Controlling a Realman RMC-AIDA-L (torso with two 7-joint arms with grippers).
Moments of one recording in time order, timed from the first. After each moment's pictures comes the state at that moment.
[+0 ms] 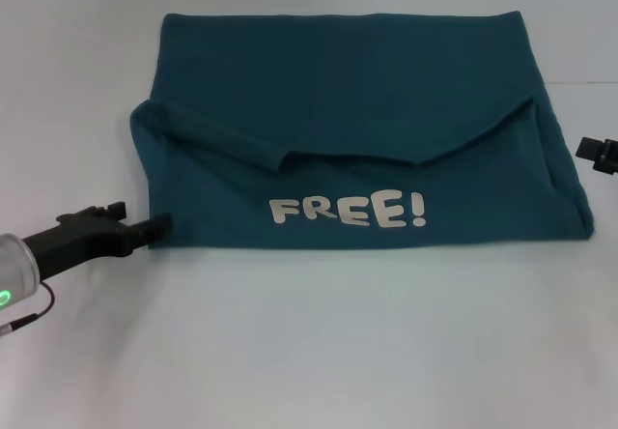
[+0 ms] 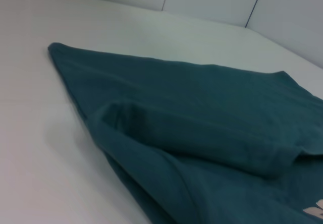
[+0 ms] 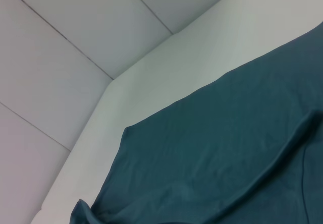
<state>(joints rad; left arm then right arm) -0.48 -2.15 0.54 0.61 2.02 1.03 -1.50 0.49 1.93 -0.46 -0.58 -2.00 -1.35 2.04</state>
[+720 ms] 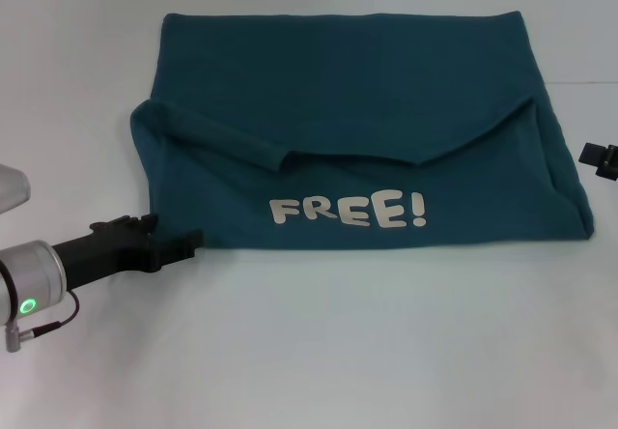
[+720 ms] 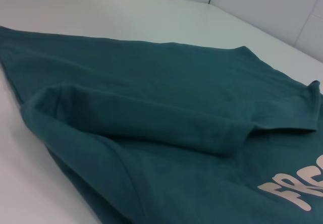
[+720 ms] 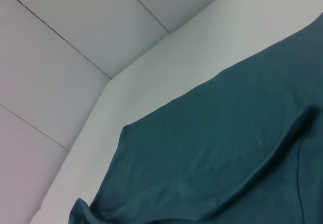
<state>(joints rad) -0.48 -2.16 0.64 0.62 2.02 1.05 -1.50 0.48 1.93 -0.46 -0.58 -2.00 -1.36 2.04</state>
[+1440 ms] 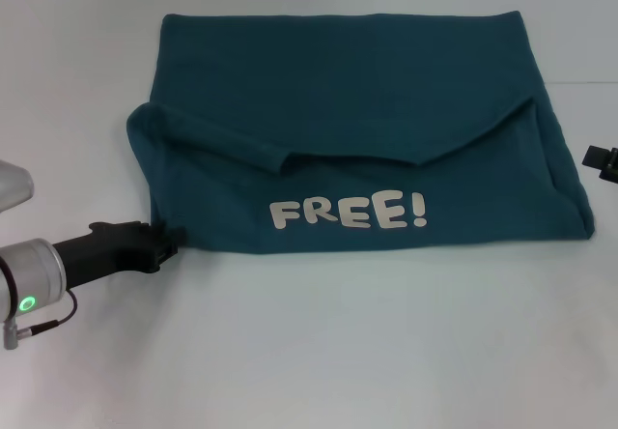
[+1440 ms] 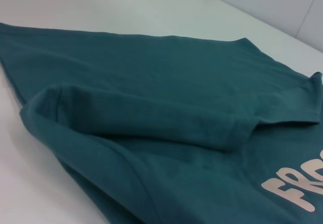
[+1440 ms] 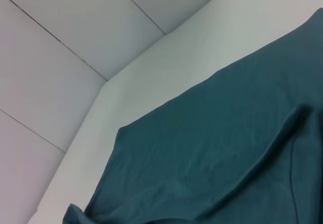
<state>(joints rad) -0.48 -2.16 0.64 0.63 2.06 1.04 -1.52 0.47 1.93 -0.46 -0.58 -2.00 -1.35 2.04</state>
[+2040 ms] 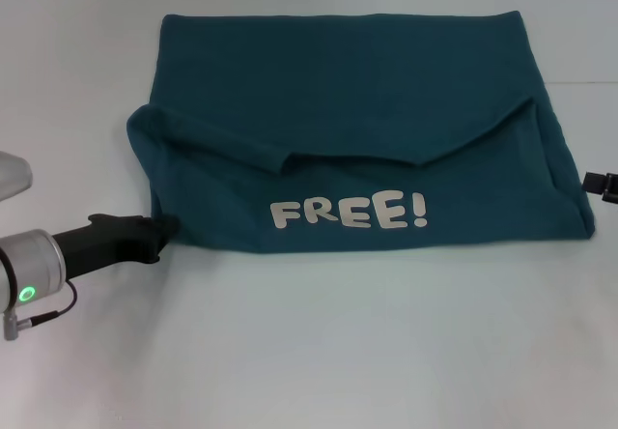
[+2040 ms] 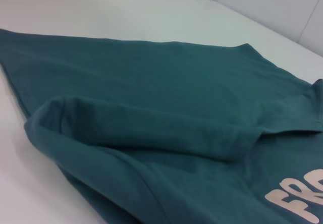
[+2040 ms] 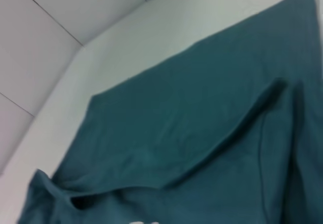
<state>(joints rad) -0.49 -2.16 0.64 0.64 2.06 1.04 -1.55 0.50 1.92 -0.47 -0.59 -2.12 -1.33 2.05</state>
